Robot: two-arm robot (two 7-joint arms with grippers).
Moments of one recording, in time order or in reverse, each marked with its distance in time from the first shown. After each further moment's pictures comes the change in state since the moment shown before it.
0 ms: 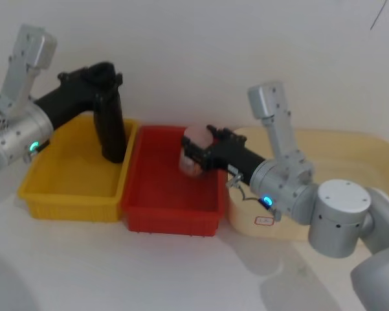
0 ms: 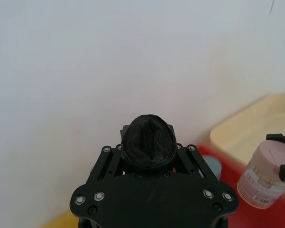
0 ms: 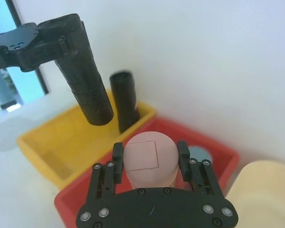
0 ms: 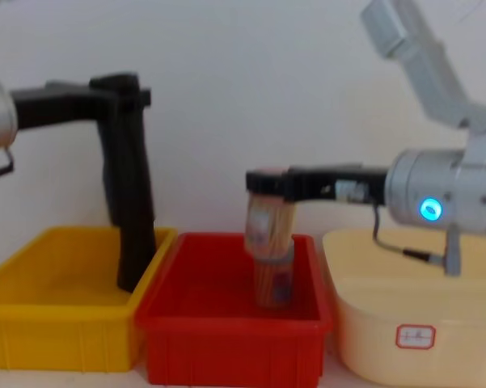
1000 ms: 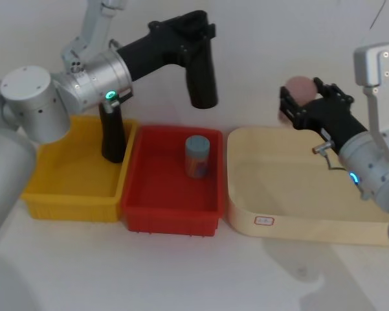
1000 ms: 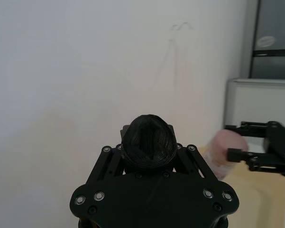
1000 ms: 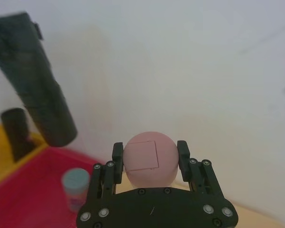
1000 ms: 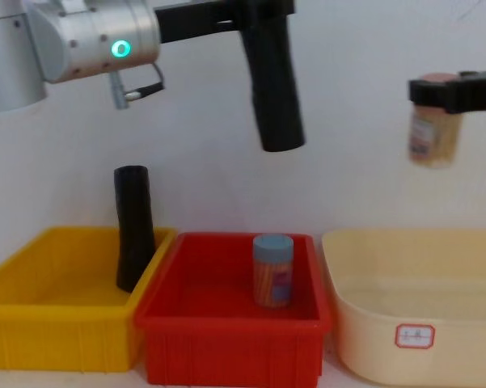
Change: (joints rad) left arm -0.278 -0.207 0.118 0.223 -0.092 -0.048 -0.225; right arm -0.131 0.127 0.197 -0.293 -0.108 0.034 -0.217
